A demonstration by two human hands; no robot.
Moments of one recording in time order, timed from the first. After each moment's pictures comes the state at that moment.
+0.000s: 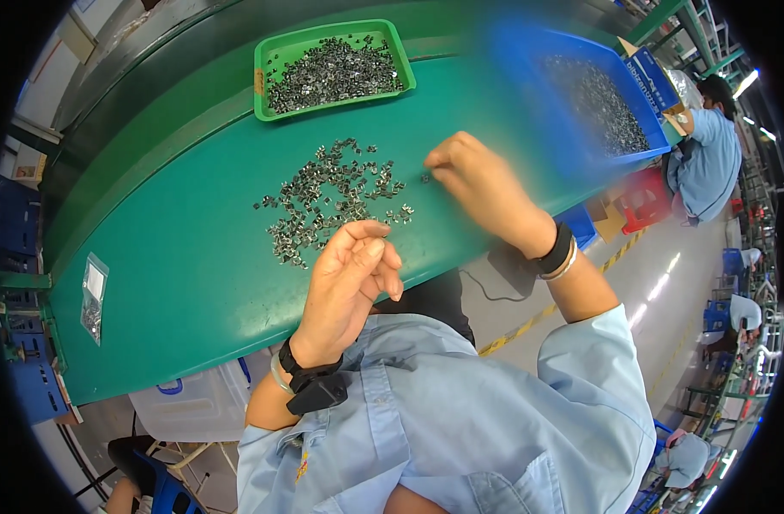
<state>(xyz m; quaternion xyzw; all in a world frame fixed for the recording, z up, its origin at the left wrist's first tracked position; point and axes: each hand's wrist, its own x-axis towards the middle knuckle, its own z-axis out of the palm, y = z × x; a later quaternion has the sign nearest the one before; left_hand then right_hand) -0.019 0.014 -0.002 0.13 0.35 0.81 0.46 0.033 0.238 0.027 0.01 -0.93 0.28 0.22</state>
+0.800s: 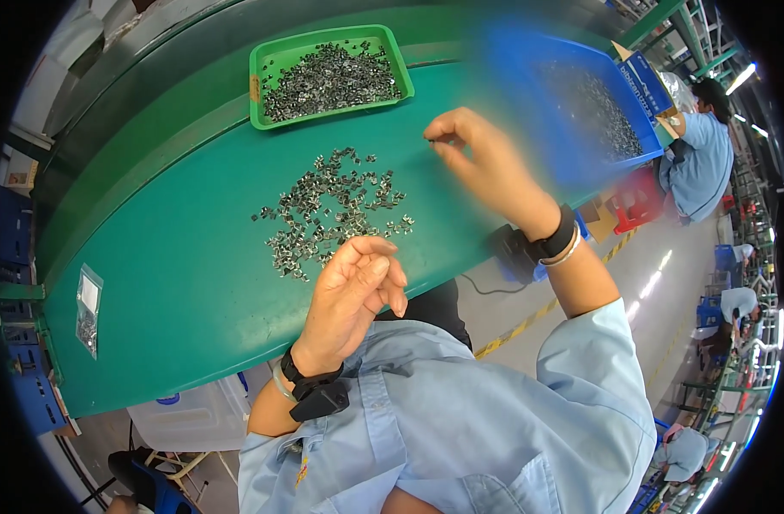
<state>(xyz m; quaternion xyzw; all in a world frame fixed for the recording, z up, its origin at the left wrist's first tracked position) -0.023 0.010 -0.009 0.14 0.31 0.80 0.50 0.009 0.248 0.043 -0.03 -0.94 0.30 0.18</state>
